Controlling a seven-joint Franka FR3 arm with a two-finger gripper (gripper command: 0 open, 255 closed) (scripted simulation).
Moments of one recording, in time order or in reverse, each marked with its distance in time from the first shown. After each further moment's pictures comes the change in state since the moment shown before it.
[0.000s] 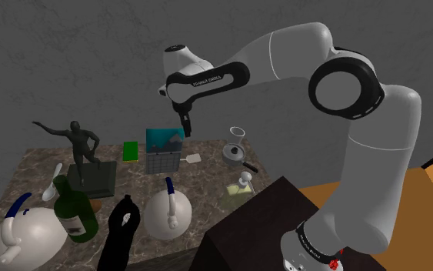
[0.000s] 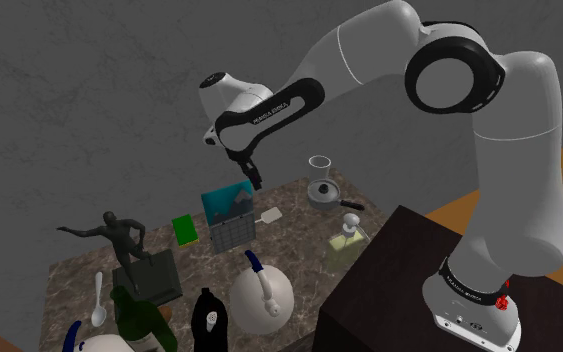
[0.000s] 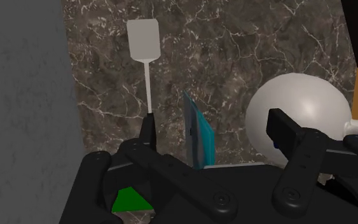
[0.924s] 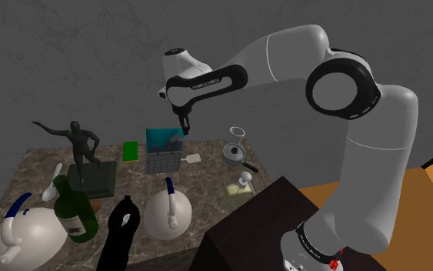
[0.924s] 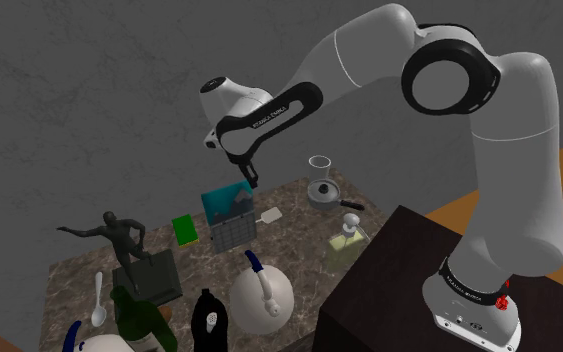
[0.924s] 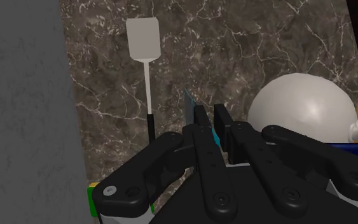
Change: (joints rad) arm 0.000 0.016 -0.001 -0.005 -0.003 0.020 0.003
